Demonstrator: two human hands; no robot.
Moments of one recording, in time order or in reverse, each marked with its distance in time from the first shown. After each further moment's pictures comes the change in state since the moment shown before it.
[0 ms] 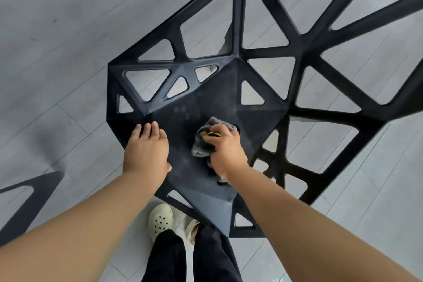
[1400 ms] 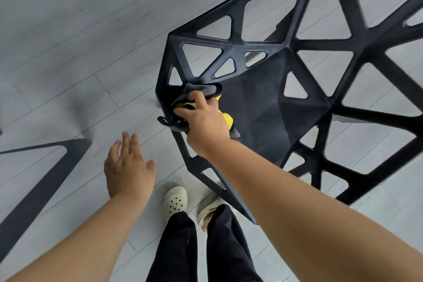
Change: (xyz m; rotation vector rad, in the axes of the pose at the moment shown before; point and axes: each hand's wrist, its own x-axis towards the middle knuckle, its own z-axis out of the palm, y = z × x) left_hand -0.083 -0.054 0.111 -0.680 0.051 -0.521; right_hand 0.015 -0.129 0.046 -0.319 -0.049 -0.314
